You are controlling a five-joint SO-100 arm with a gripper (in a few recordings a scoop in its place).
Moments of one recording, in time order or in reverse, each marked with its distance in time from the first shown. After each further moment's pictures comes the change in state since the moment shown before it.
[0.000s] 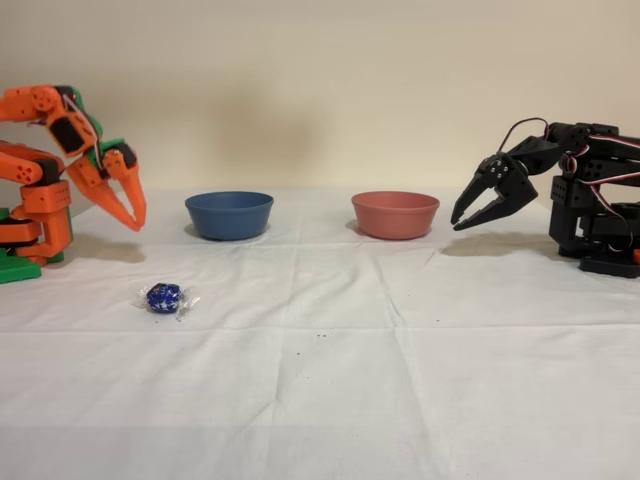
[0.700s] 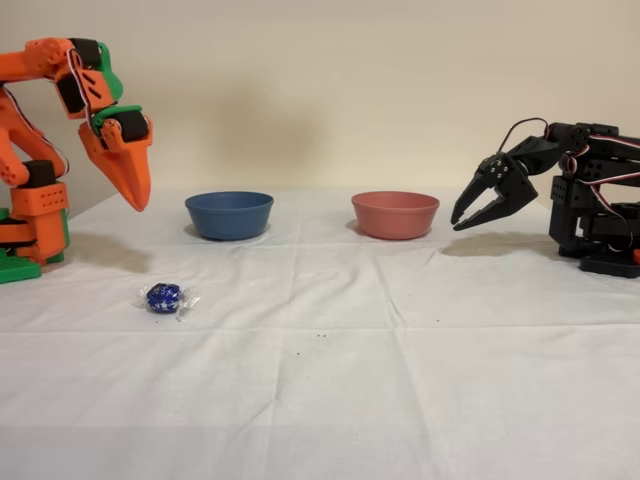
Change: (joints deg) arm 21.0 -32.2 -28.7 2.9 5.6
